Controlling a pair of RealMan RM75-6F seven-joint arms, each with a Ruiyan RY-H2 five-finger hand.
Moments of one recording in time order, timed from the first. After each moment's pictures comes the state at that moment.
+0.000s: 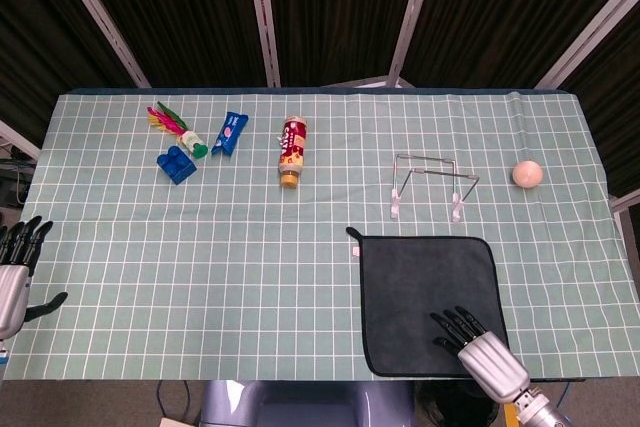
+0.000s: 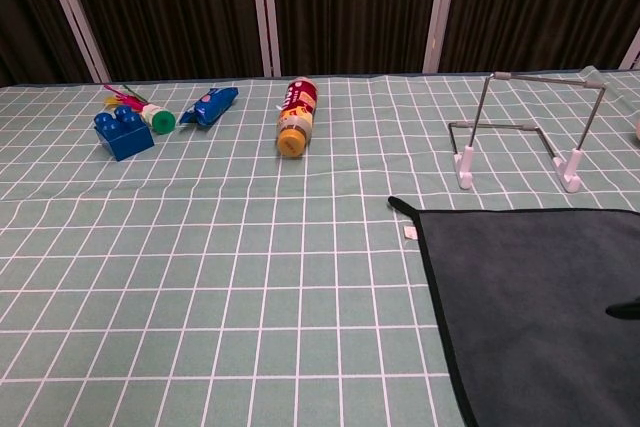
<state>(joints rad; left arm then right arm) -0.09 -1.14 -0.05 -1.62 1.46 1.49 0.15 0.17 -1.33 -0.22 -1.34 -1.94 1.33 -0.05</state>
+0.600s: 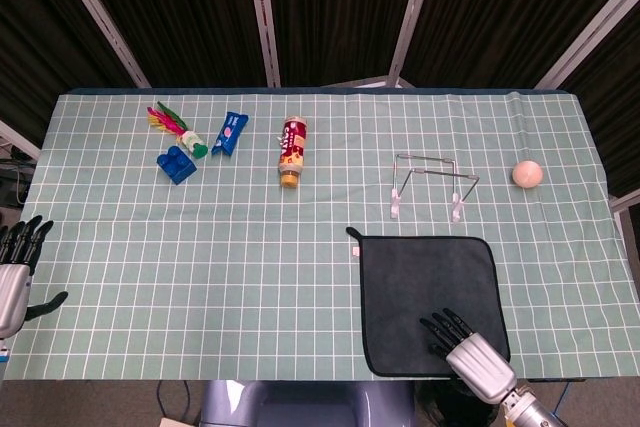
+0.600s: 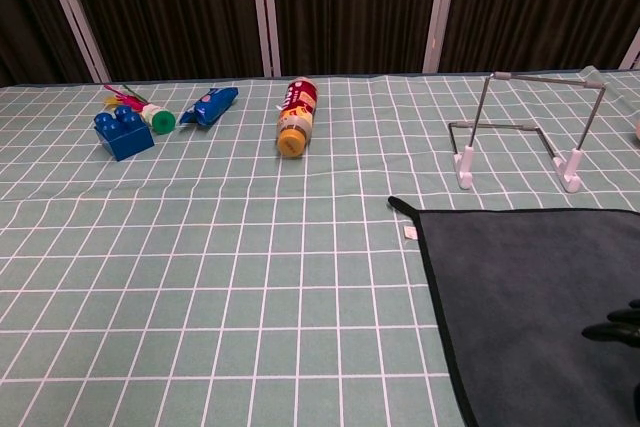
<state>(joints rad) -0.09 -1.14 -0.05 -1.62 1.46 1.48 0.15 0.19 -1.40 -0.24 -1.26 -1.95 1.33 -0.10</state>
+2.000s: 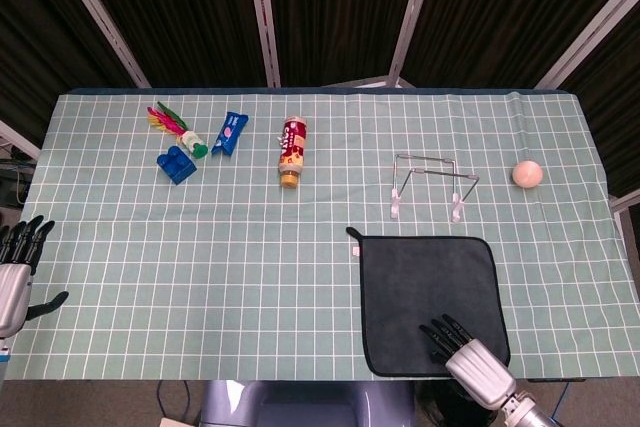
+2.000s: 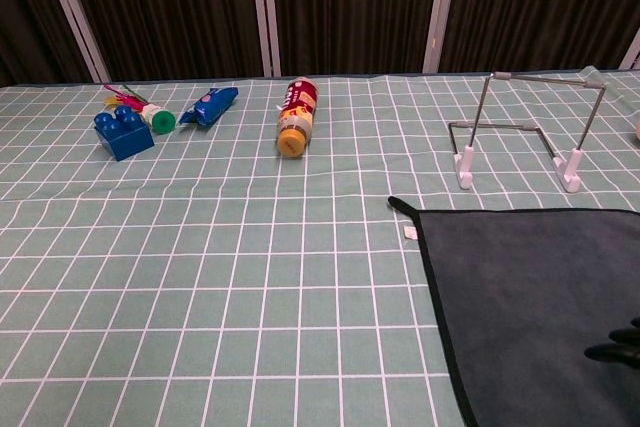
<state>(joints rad) -0.09 -1.14 -0.05 -1.62 1.45 1.47 0.15 0.19 -1.44 -0.28 -1.21 -1.95 1.35 -0.11</state>
